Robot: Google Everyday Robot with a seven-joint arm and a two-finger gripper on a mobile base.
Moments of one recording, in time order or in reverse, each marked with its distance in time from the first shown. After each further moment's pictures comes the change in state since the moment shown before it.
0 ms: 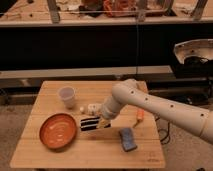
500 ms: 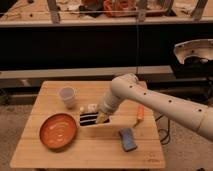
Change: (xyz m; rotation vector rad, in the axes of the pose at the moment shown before) arm -0.012 -0.020 -0.013 0.016 0.009 0.008
